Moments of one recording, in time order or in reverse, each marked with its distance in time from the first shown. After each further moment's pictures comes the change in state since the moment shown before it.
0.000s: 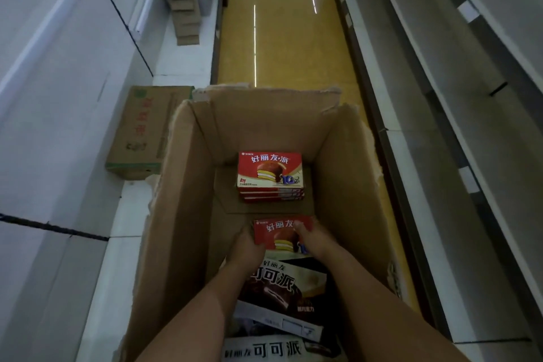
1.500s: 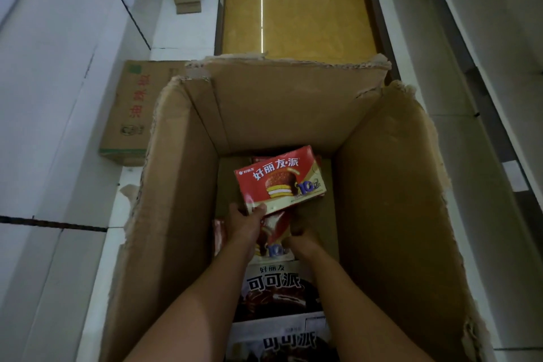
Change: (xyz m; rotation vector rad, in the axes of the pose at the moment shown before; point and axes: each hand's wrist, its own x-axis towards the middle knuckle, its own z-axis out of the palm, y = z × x) left_hand 0.082 0.009 -0.011 -0.580 0.236 -0.202; right_hand 0.057 -0.015 0.064 0.159 -0.034 0.189
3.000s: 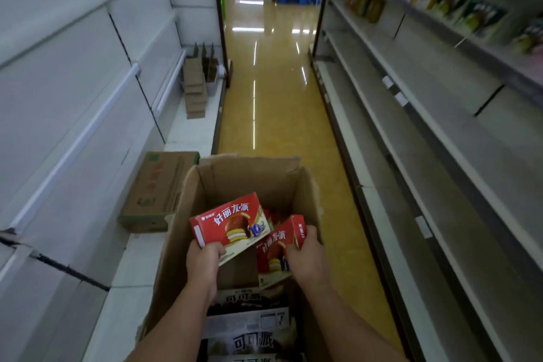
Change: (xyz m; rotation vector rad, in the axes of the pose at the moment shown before) left_hand -0.230 0.058 -0.074 -0.247 -0.006 0.185; right_hand -0.245 -0.015 -0.114 -0.109 0.448 -0.443
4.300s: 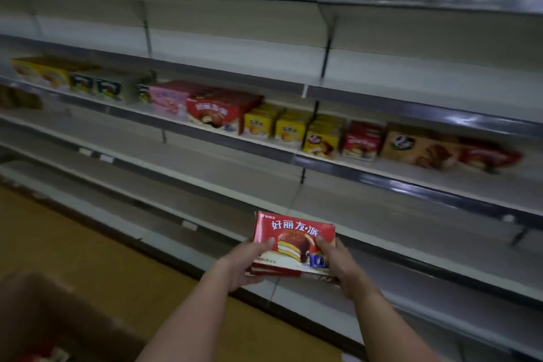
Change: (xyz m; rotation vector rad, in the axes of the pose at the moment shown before) left_hand -0.377 -0.085 0.143 1.057 -1.548 0.042; right_hand -0.376 0.205 -0.243 0.979 0.826 0.326
